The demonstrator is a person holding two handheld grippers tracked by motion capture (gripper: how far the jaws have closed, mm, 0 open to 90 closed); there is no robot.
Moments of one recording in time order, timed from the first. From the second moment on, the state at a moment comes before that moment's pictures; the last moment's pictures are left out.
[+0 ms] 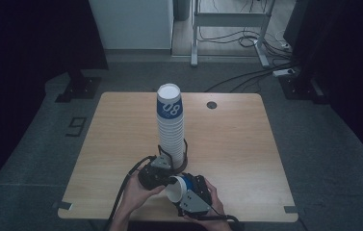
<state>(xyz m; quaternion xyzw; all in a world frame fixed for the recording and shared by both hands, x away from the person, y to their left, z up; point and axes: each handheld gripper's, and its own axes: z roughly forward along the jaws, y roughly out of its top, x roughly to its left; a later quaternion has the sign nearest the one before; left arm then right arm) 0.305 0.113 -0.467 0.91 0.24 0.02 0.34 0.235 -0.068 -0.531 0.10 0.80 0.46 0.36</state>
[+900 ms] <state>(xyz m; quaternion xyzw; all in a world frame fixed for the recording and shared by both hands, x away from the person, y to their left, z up) 0.304 0.119 -0.474 0.86 0.27 0.01 0.43 0.238 -0.078 -0.532 0.13 0.79 0.50 0.33</state>
